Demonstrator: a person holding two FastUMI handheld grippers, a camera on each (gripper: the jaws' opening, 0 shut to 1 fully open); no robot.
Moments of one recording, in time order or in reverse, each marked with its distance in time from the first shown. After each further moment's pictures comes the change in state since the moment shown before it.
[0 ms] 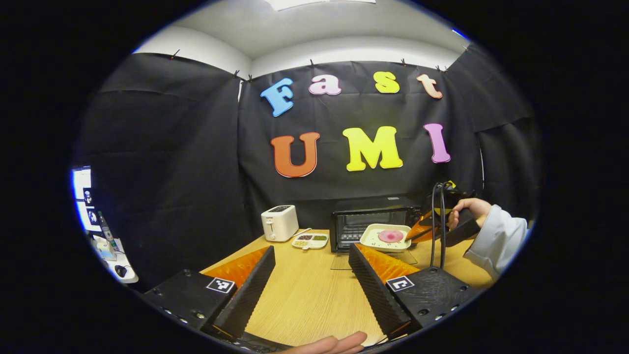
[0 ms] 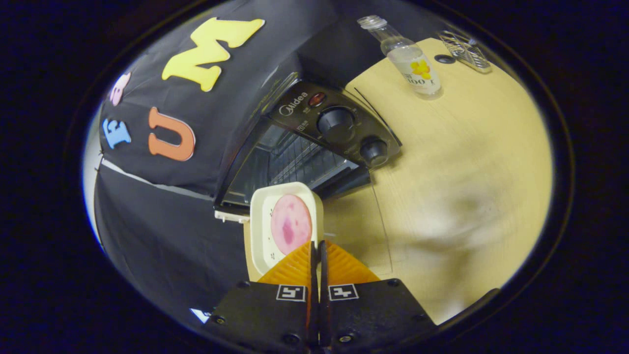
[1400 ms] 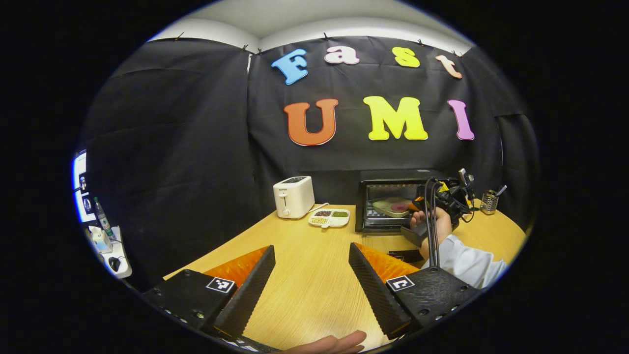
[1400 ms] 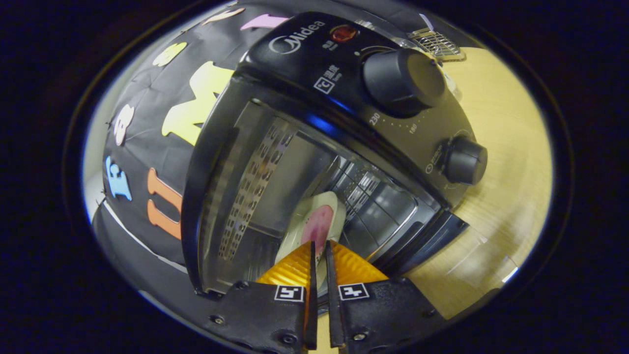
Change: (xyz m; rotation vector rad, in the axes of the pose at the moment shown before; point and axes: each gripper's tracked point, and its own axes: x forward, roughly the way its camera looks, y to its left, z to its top) left arm 0.072 0.049 -0.075 -0.021 0.159 0.054; right arm 0.129 0.047 0.081 0.088 -0.589 0.138
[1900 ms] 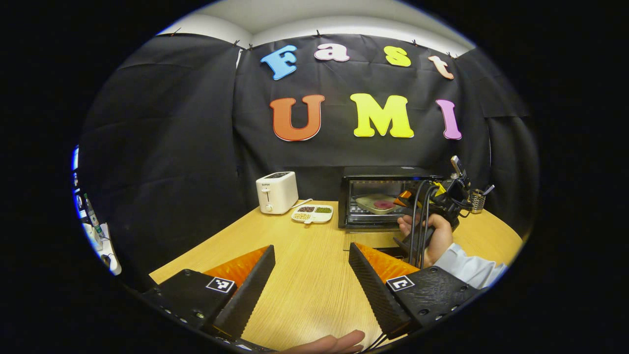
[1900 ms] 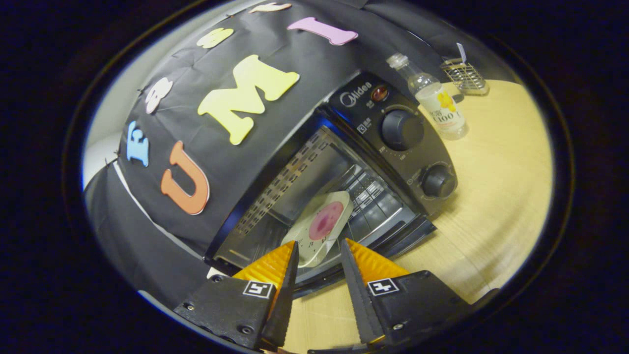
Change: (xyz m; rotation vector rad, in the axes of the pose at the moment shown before) left arm 0.003 -0.023 -0.010 0.002 0.029 -0.077; right arm -0.076 0.007 -0.008 -0.249 -0.037 0.058
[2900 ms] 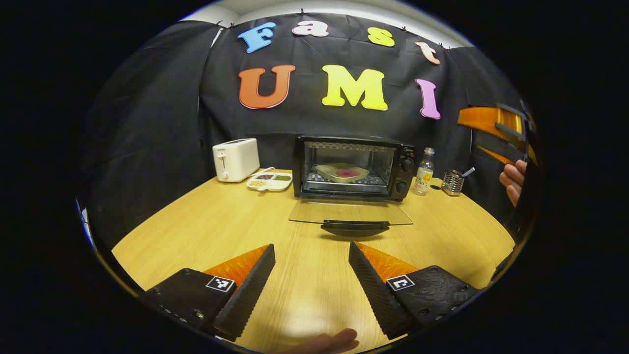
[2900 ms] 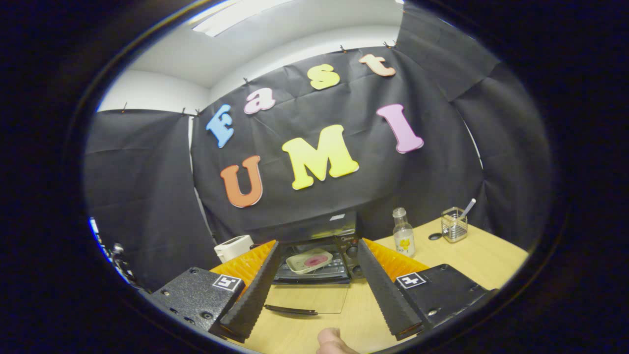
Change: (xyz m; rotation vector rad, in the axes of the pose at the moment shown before) left arm 0.027 -0.111 -0.066 -0.031 0.176 -0.197; right arm -0.288 0.019 0.125 -0.561 -0.237 0.177
